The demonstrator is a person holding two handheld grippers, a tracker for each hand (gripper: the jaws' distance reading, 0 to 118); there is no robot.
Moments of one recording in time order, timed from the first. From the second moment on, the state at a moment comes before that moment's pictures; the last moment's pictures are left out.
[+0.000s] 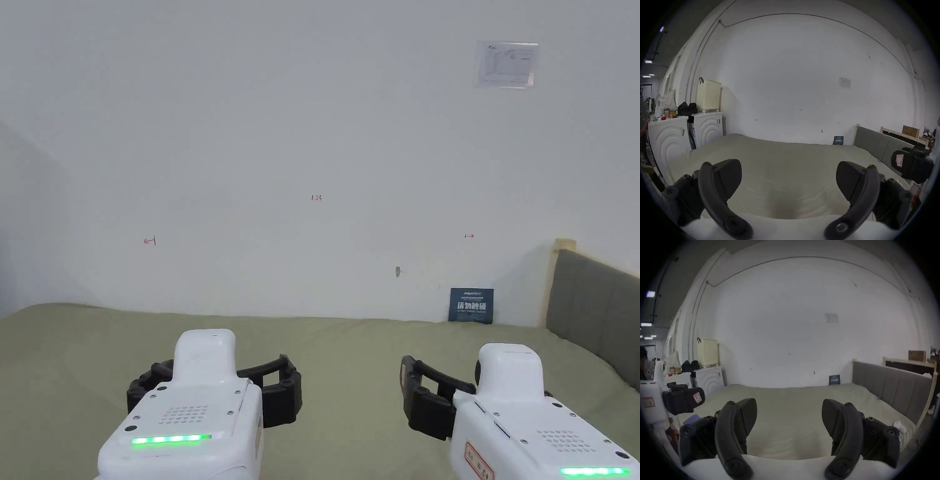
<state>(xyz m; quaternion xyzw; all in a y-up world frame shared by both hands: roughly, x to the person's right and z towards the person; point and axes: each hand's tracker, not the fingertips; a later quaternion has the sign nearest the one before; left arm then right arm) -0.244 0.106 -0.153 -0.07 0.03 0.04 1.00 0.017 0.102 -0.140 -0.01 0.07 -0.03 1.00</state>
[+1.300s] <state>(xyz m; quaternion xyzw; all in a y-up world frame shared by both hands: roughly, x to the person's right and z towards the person) -0.235 0.106 -0.178 -0.09 0.02 0.03 1.00 0.036 0.126 -0.178 -0.11 -0.03 -0.07 0.99</state>
